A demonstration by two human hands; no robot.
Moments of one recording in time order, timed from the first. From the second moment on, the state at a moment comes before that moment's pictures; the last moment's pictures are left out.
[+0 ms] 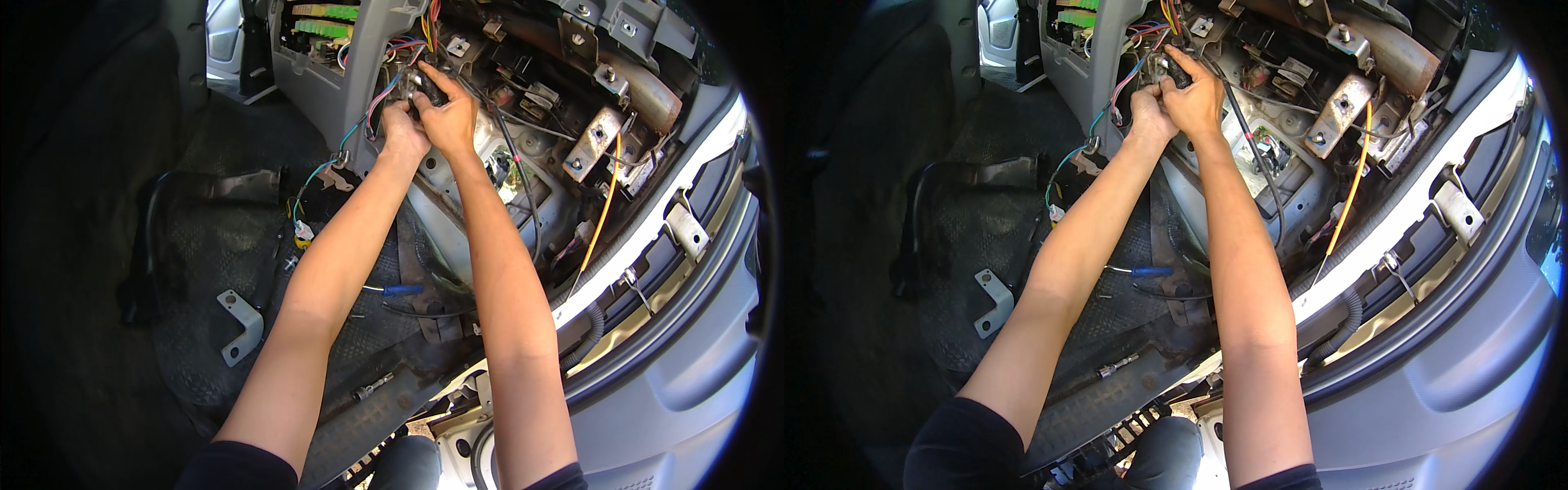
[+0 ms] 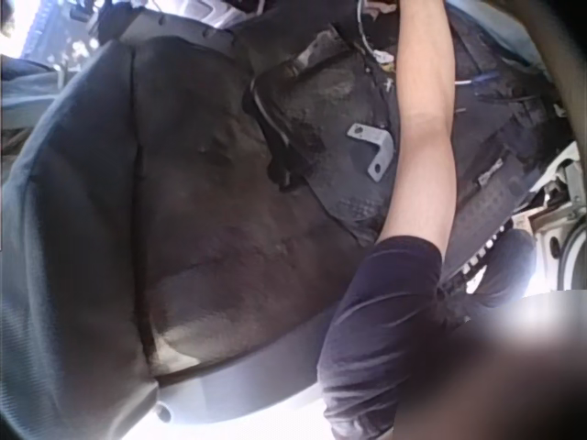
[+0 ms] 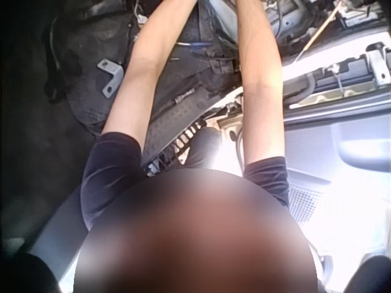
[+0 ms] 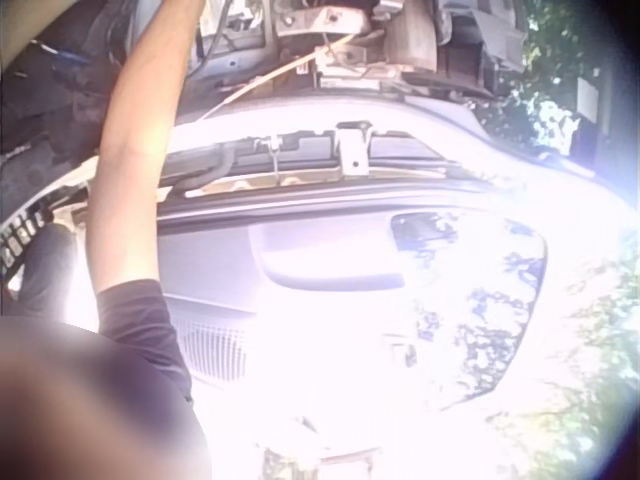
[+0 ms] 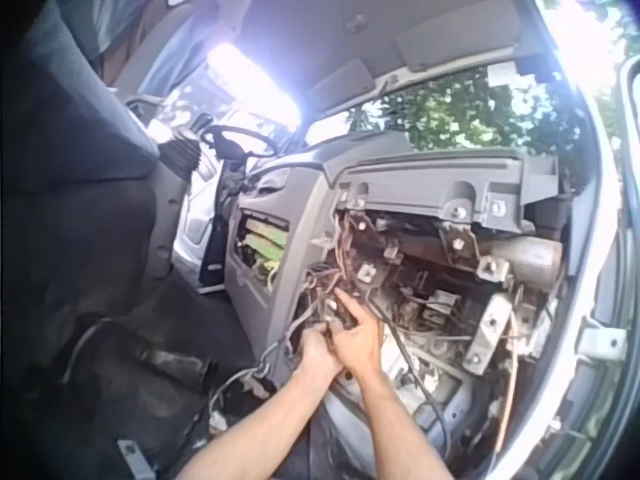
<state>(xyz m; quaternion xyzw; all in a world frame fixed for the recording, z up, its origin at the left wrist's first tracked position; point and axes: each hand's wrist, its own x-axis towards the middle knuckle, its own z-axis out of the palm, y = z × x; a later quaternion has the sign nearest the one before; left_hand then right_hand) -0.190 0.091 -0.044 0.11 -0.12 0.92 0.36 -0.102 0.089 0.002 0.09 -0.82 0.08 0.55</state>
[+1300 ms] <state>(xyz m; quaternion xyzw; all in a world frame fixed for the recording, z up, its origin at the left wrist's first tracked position) -0.176 0.088 -0.054 0.17 0.04 0.95 0.25 -0.116 0.062 0.034 -0.15 -0.90 -0.18 0.37</state>
